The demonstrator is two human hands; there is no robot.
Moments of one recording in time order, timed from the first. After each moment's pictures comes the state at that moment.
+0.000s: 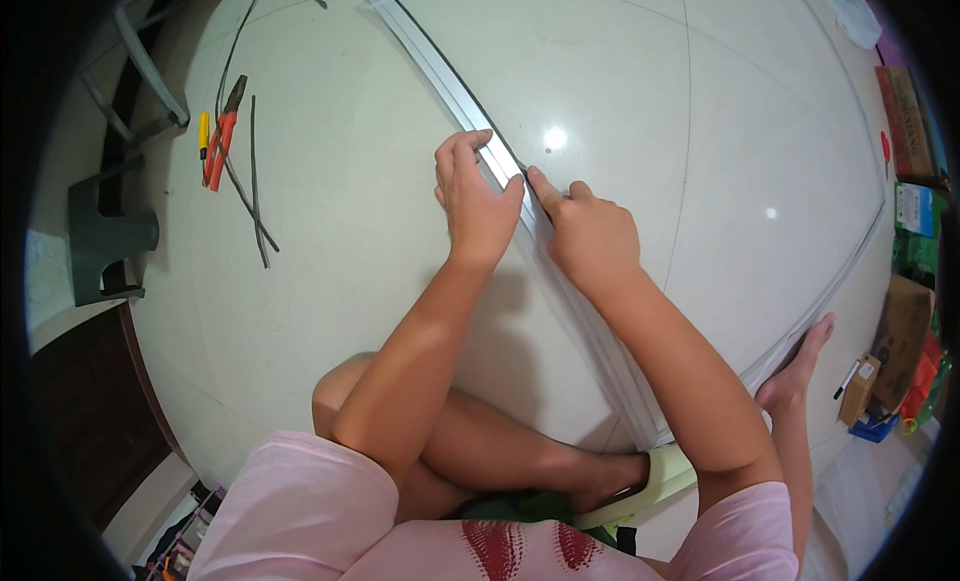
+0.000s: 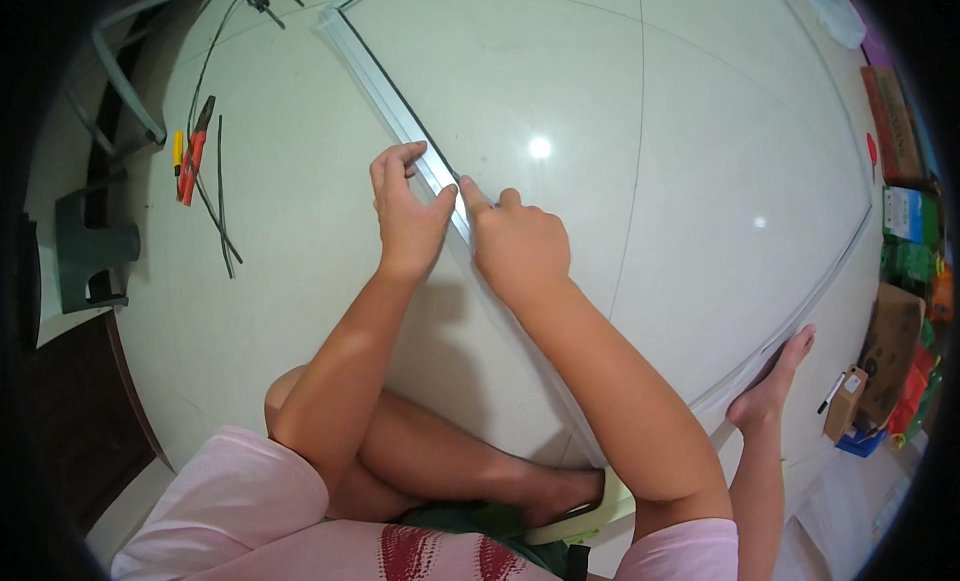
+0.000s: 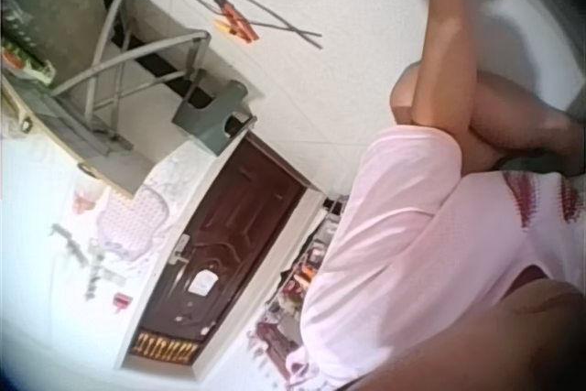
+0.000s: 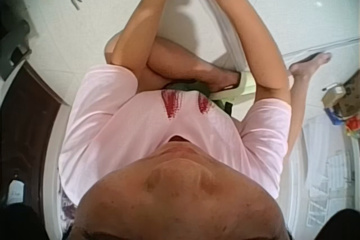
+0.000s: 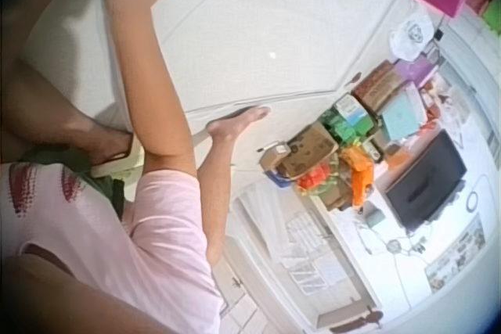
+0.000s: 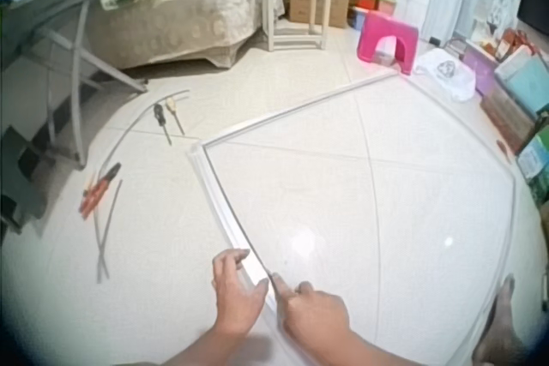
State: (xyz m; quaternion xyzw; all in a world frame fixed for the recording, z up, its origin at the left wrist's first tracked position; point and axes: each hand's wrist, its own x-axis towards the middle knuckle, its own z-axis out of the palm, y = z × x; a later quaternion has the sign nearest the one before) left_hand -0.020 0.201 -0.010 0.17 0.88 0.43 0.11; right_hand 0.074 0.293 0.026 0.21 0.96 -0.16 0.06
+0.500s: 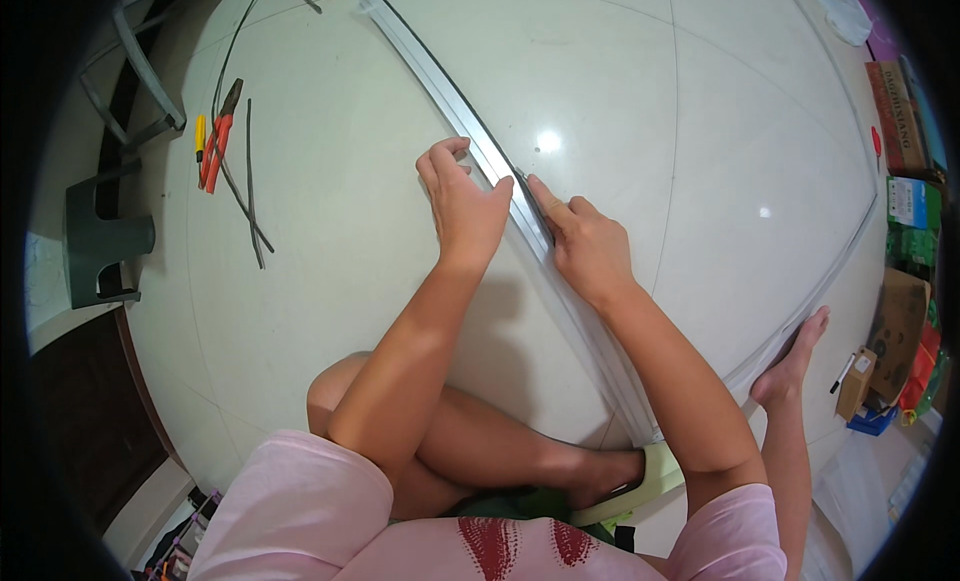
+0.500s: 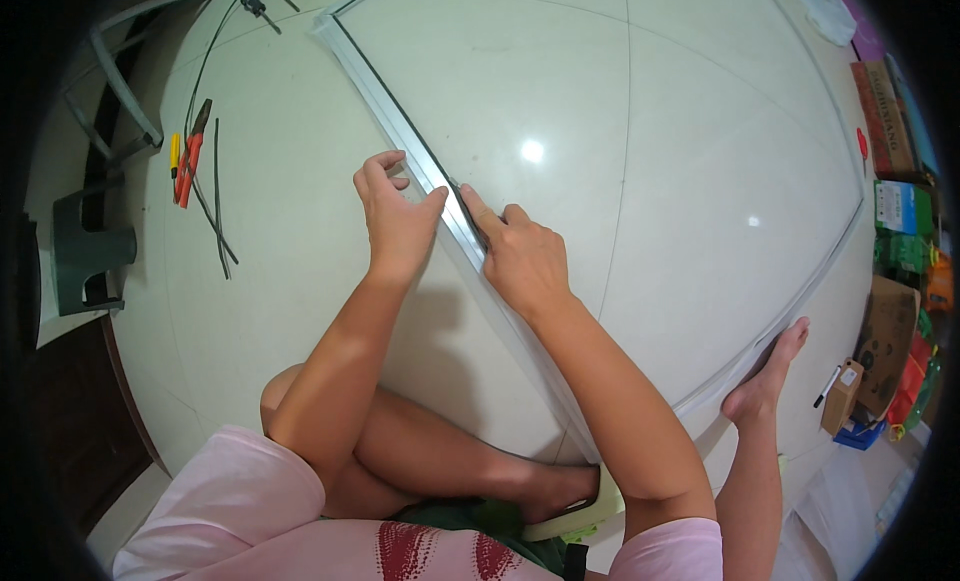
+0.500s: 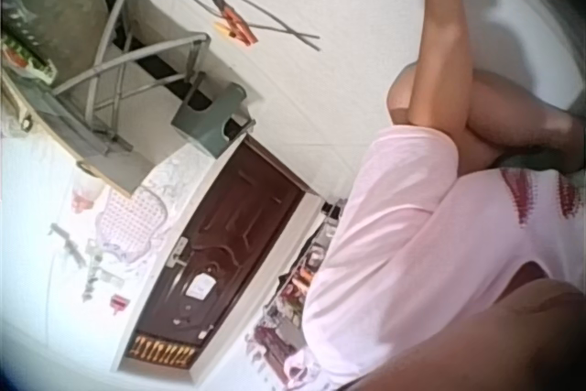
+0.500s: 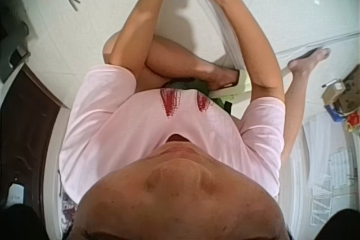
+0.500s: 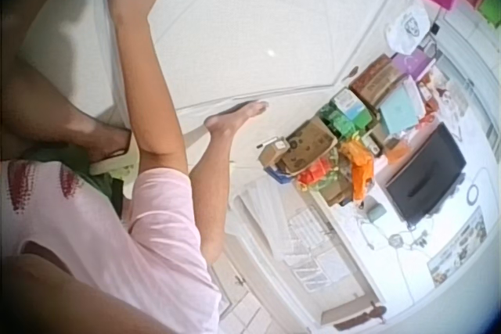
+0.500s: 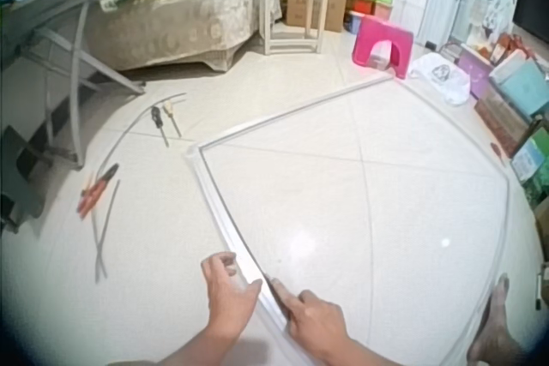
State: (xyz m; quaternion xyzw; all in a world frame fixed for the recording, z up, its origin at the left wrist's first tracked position) left_hand -0.015 0.201 0.011 0.08 0.86 0.47 0.17; right_hand 0.101 0.297 0.007 0.20 0.95 -0.23 -0.01
